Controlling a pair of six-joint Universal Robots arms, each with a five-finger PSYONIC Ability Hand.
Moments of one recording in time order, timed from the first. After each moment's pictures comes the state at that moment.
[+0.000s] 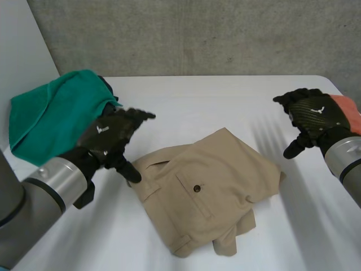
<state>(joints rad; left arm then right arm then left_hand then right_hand) 4.32 -1.64 -1.83 3.27 -1.30 3.14 1.74 -1.46 1.81 -0.22 1.34 2.79 0.19 0.21 0.21 0.20 0.05 0.23 0.21 0.21 0.21 0.05</state>
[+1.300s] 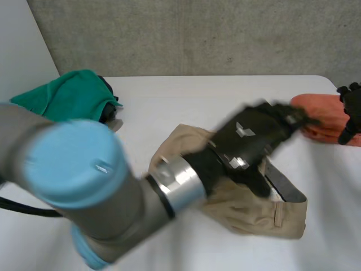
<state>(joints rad) 3.89 -1.93 -1.44 3.48 -1.10 3.06 1.57 -1.27 1.64 -0.30 1.53 2.65 0.20 0.21 0.22 0.20 0.05 0.23 0.21 0.21 0.21 0.05</state>
